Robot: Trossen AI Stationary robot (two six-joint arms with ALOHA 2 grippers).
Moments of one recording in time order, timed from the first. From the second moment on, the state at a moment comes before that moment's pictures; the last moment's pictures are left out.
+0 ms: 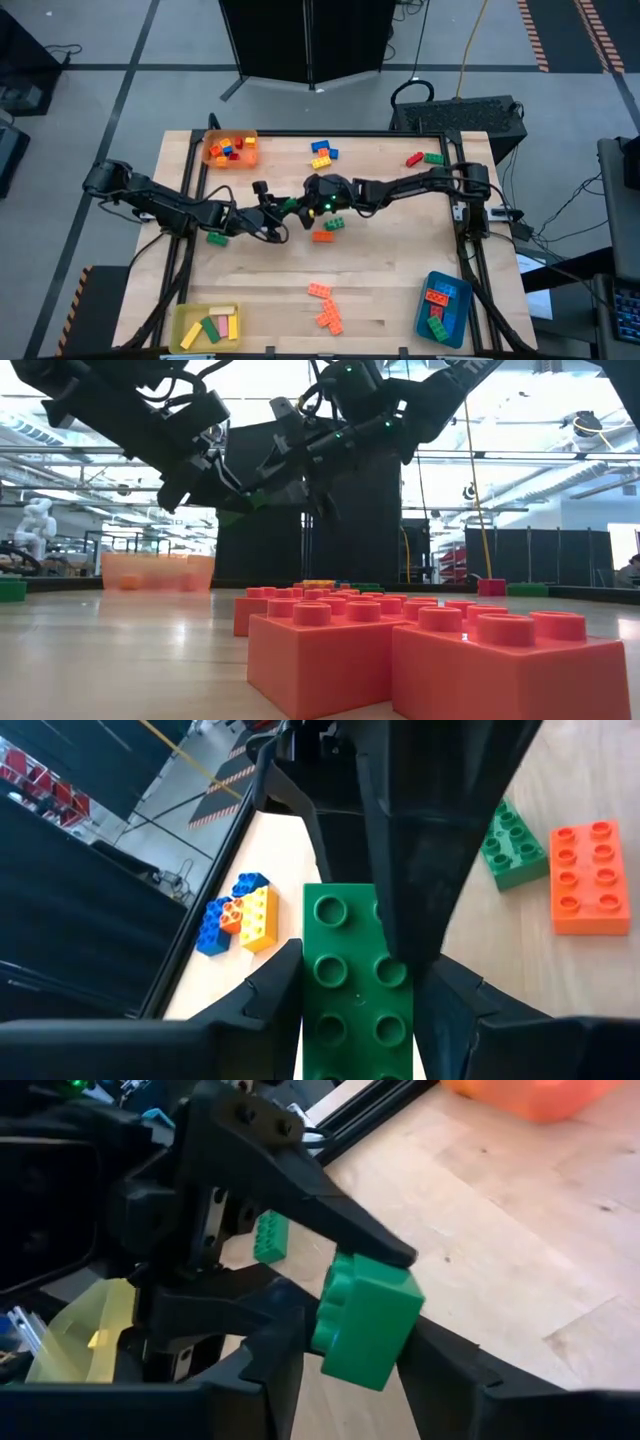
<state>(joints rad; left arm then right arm) -0.18 1.31 0.52 0.22 -0.66 0.25 -0.08 1.95 1.20 0.34 -0.05 0.63</state>
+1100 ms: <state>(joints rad) -0.20 1.24 0.52 -0.02 -0.71 0.11 -0.12 1.85 1.20 0.01 -0.05 0.47</state>
